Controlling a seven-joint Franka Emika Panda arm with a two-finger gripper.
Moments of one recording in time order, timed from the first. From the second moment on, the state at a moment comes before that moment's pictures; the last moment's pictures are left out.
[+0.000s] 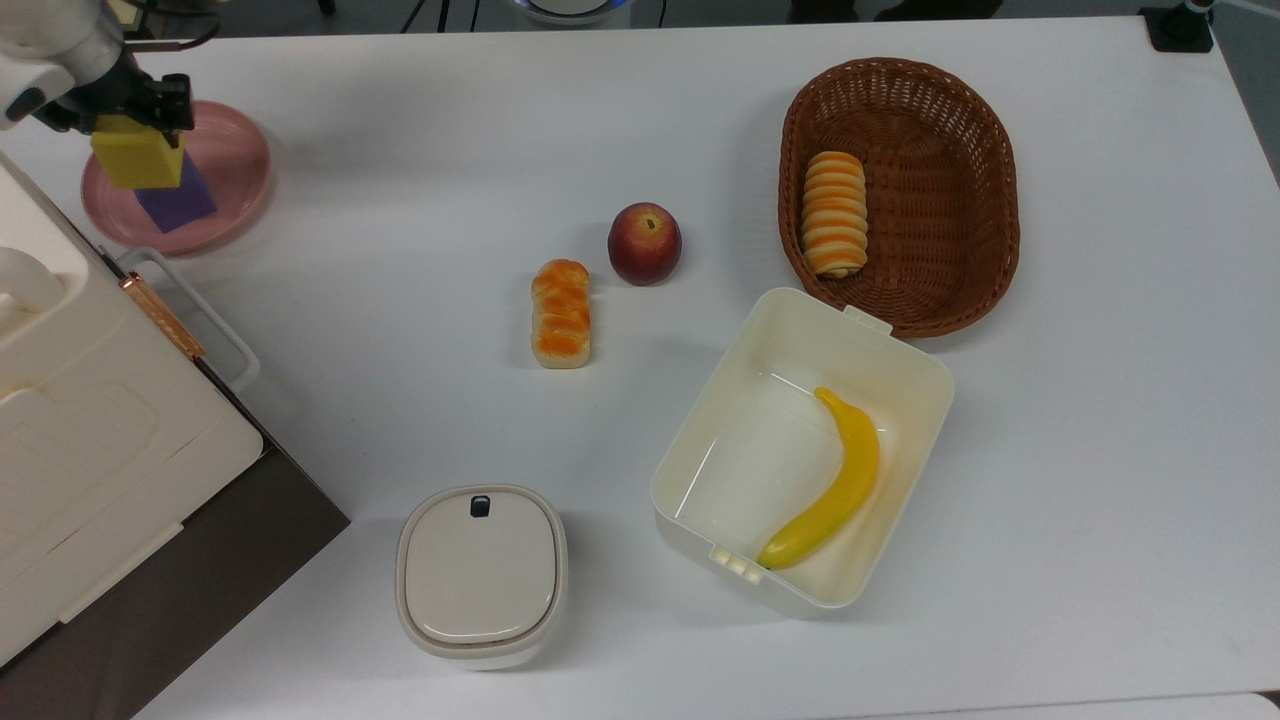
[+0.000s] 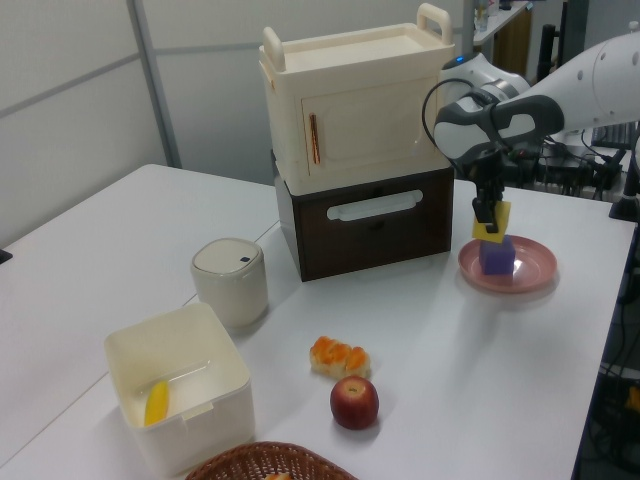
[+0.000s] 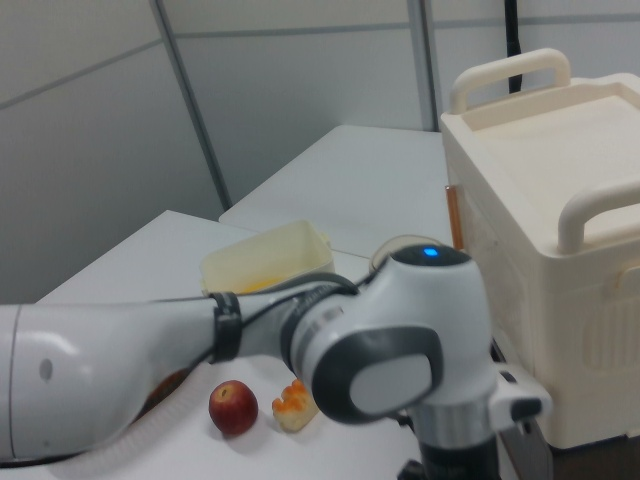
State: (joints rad) arm -0.46 0.32 -0.10 -1.66 -0.24 1.88 -0.61
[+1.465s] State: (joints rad) arm 0.13 0.25 -0.09 -1.63 -0.17 1.82 0.19
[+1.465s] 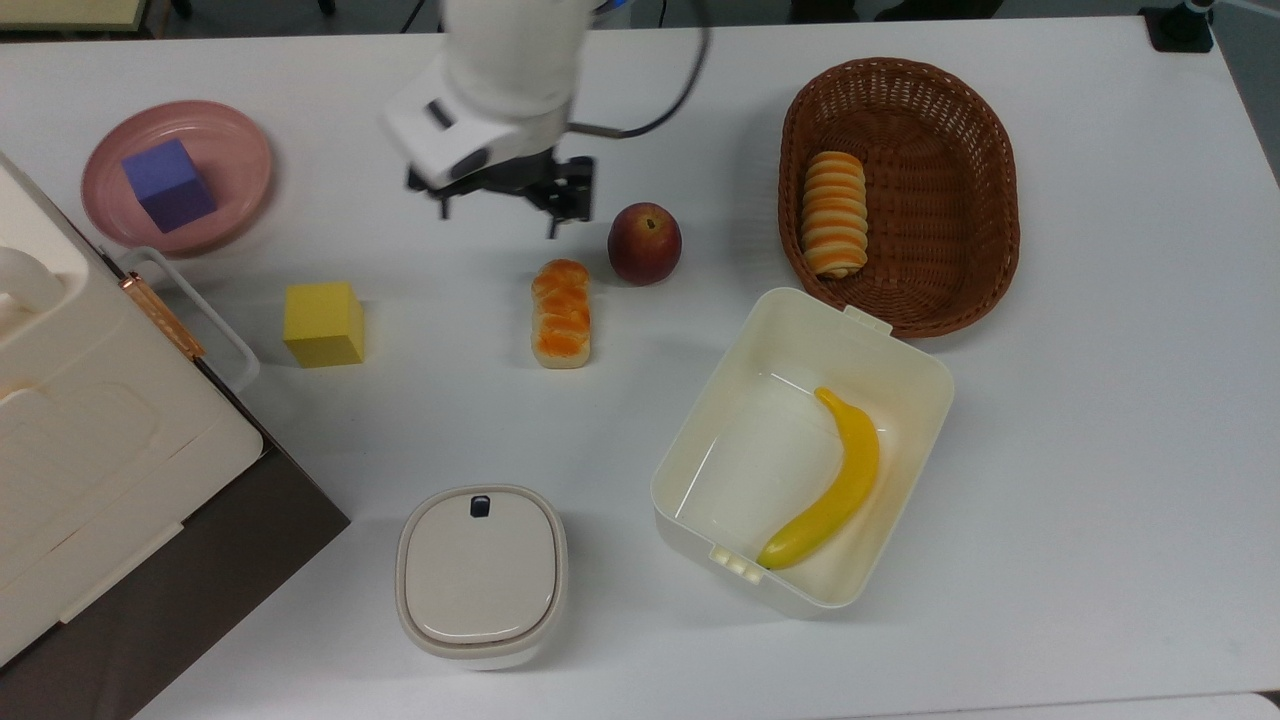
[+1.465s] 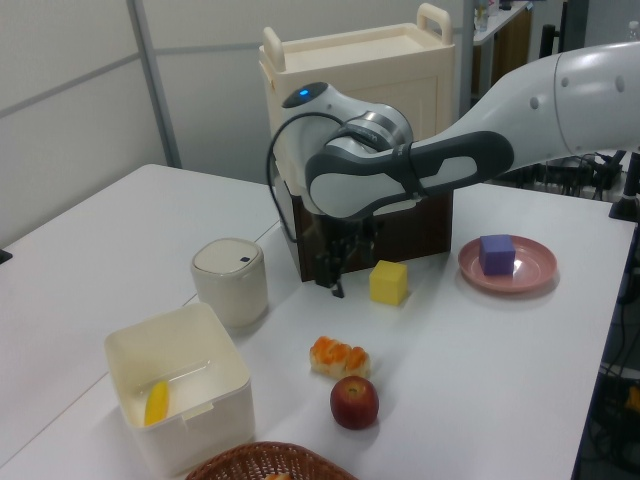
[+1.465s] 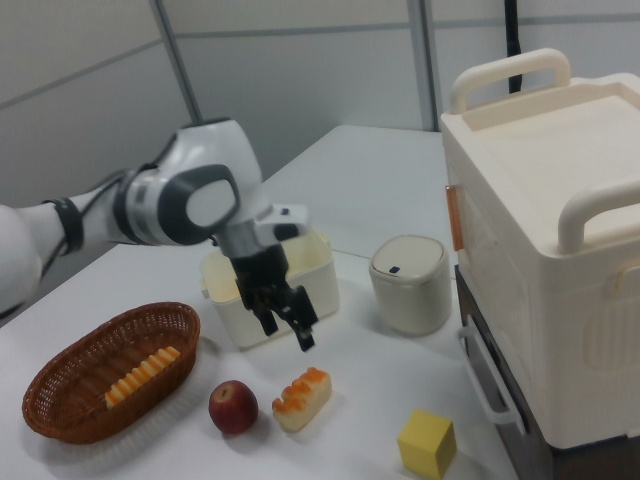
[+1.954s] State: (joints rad) arm 0.17 0.11 -0.10 -1.62 -0.11 1.68 0.18
